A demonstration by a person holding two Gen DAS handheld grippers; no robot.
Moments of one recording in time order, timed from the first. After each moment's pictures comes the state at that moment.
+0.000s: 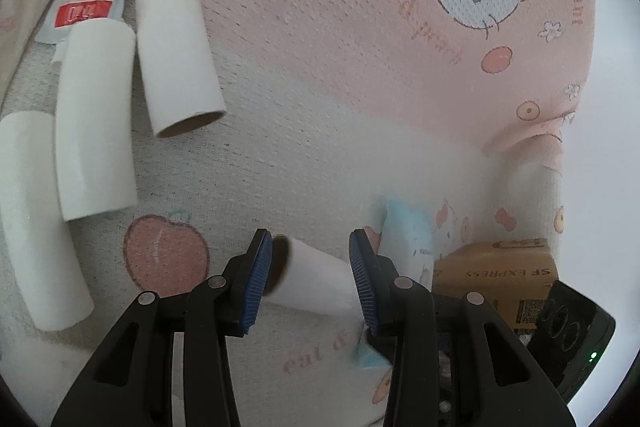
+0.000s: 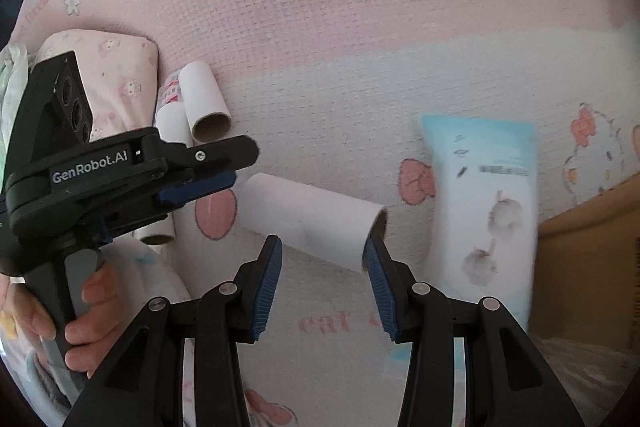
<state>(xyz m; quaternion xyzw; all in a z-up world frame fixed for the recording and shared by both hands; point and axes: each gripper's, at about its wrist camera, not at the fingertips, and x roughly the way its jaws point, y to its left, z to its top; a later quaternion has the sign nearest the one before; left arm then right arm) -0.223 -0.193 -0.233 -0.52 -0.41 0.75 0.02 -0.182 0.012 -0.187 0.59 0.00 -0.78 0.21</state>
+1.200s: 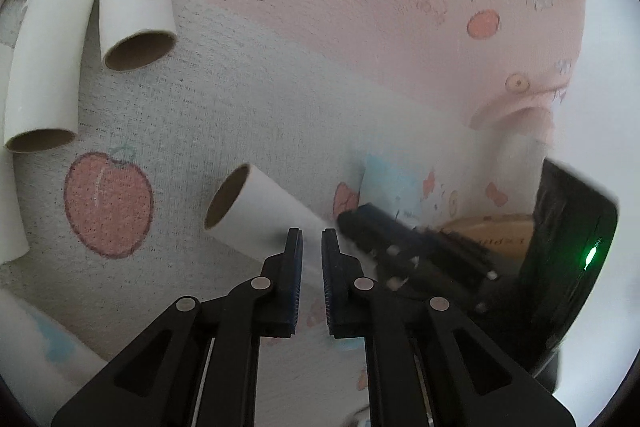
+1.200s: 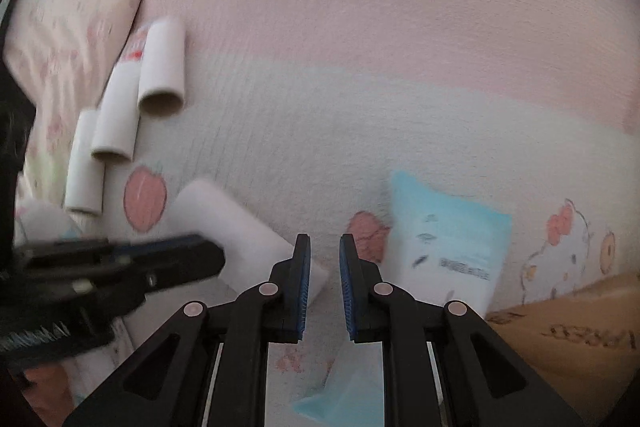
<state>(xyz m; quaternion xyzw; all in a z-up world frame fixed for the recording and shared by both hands) -0.216 -0.163 -0.244 -0.53 -0.42 0.73 0.06 -0.227 -0.030 -0.226 0.58 0.19 -0.75 0.24</state>
